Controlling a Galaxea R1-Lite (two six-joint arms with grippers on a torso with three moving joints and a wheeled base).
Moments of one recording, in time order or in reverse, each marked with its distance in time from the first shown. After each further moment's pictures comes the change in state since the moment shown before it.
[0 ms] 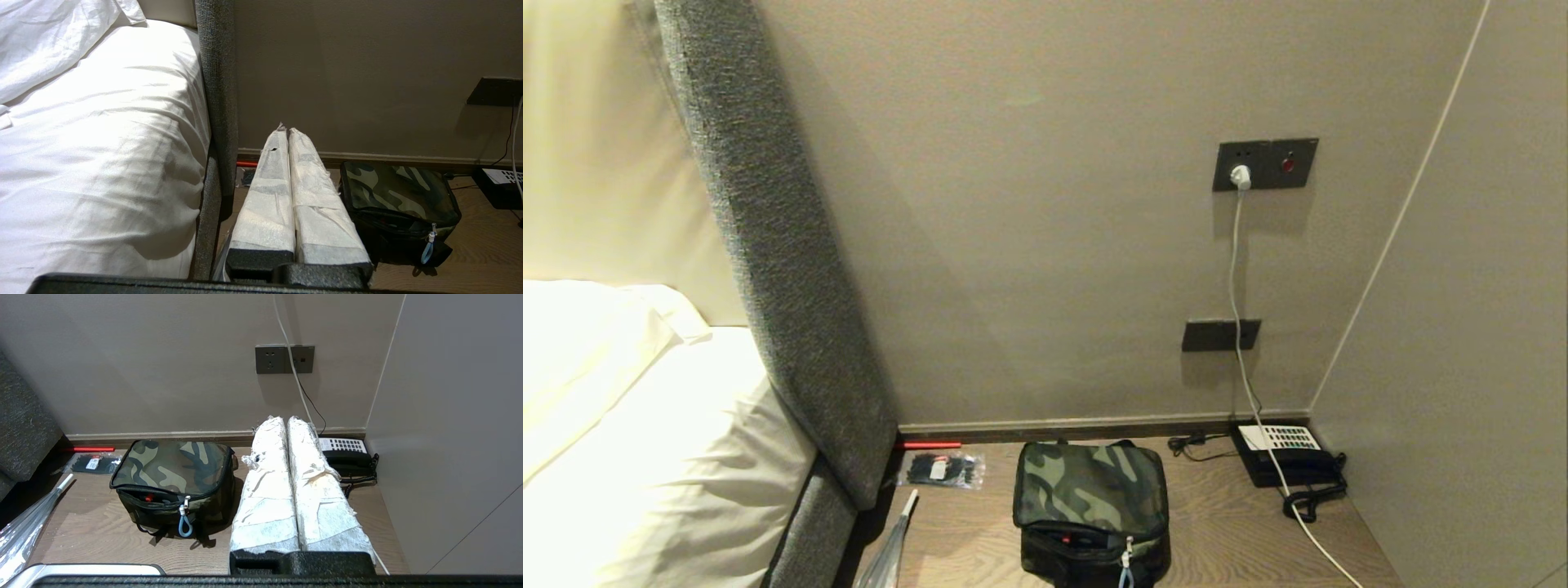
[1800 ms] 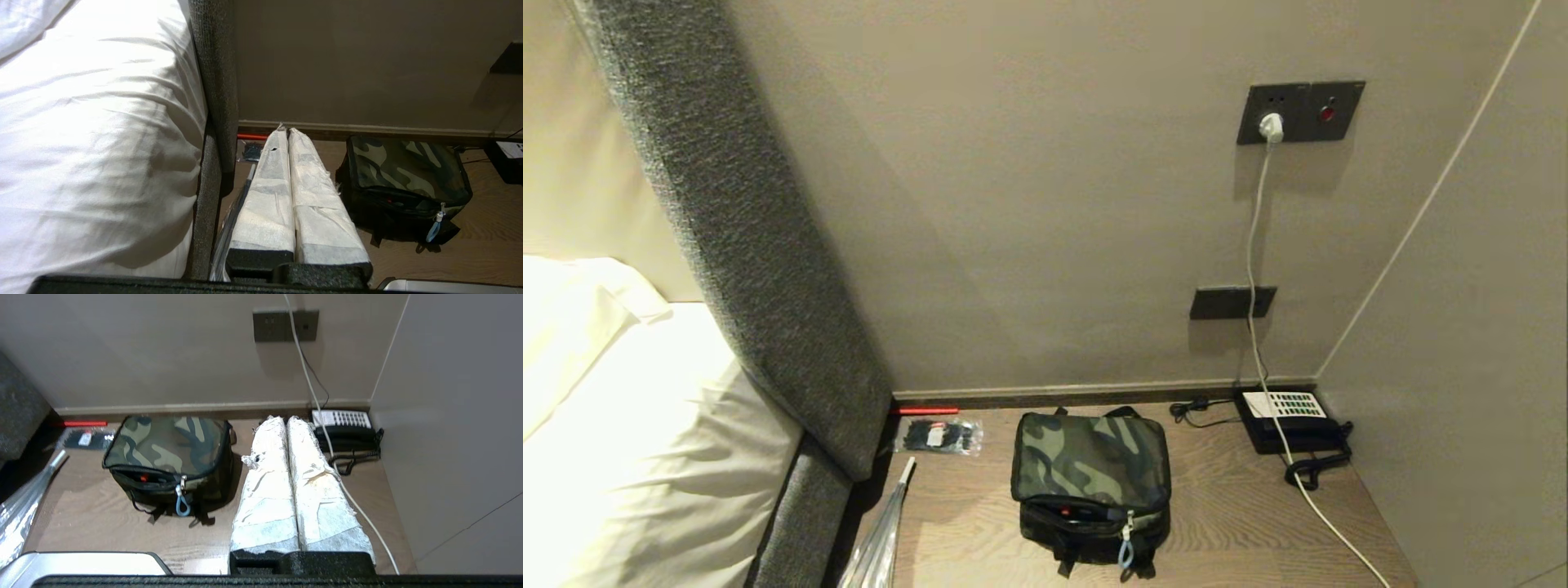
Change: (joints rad) left arm 0.000 0.000 0.000 0.000 0.000 0.002; right arm 0.000 0.000 0.001 0.000 0.000 0.000
